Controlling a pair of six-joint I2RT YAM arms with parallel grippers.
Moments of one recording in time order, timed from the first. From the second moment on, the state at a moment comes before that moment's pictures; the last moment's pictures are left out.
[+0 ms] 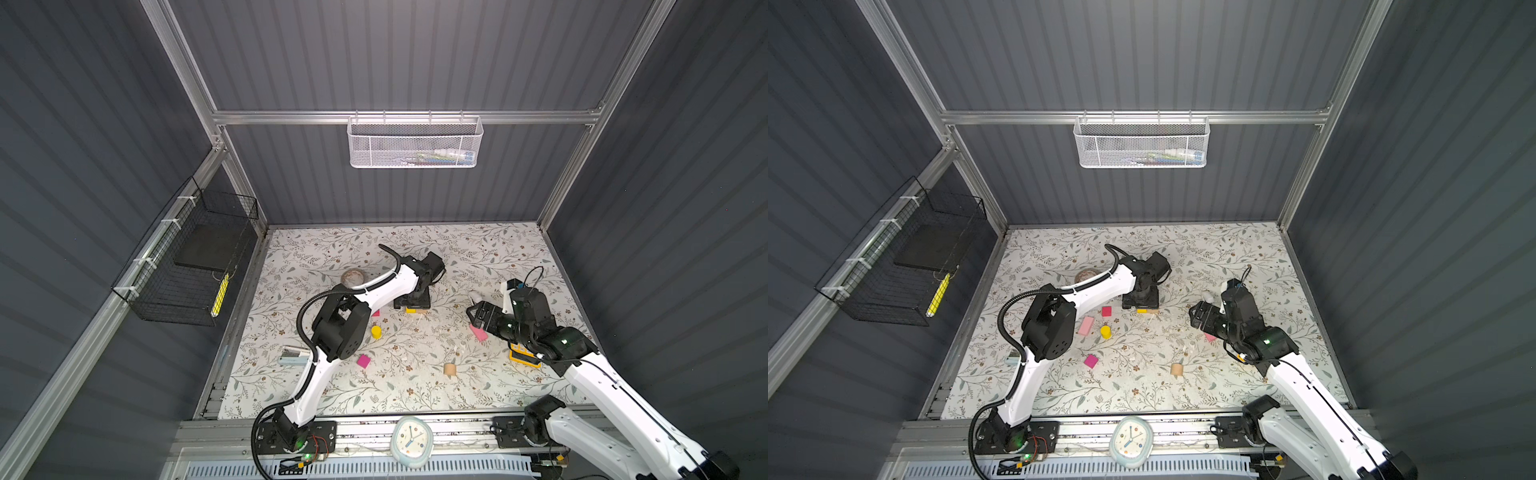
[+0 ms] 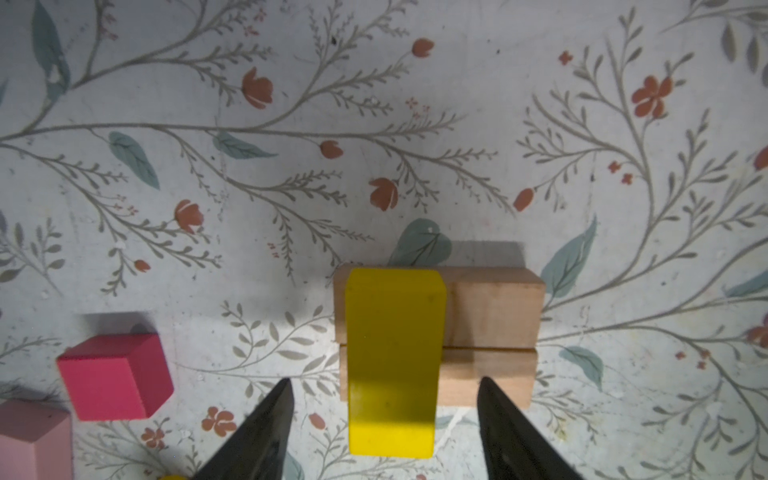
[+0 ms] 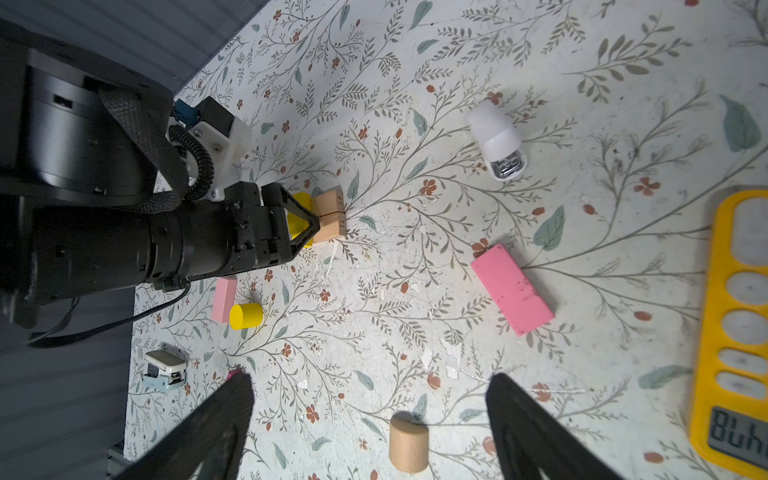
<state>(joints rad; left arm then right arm) -0.81 2.27 1.92 -1.06 -0.16 -0.73 0.42 0.85 0.71 -0.61 -0.08 0.73</state>
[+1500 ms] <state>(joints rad) -0.81 1.53 1.42 -0.89 -0.25 -0.49 0.29 1.51 0.85 -0.68 -0.13 0.37</state>
